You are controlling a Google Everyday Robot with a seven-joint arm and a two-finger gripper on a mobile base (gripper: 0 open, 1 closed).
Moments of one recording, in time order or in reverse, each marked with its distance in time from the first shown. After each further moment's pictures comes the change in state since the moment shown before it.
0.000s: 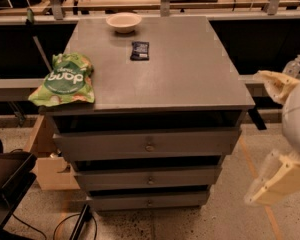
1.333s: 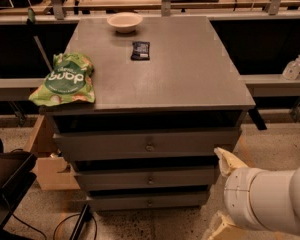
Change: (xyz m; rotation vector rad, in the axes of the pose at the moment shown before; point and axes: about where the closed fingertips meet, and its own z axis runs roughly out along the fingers) arm 0.036 0.094 0.158 -0.064 -0.052 0.080
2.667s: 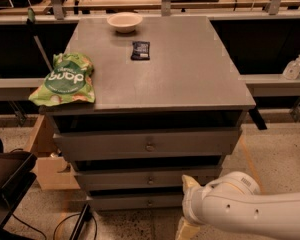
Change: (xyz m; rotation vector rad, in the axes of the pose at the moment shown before) arm 0.060 0.043 0.231 -0.138 0.083 -0.034
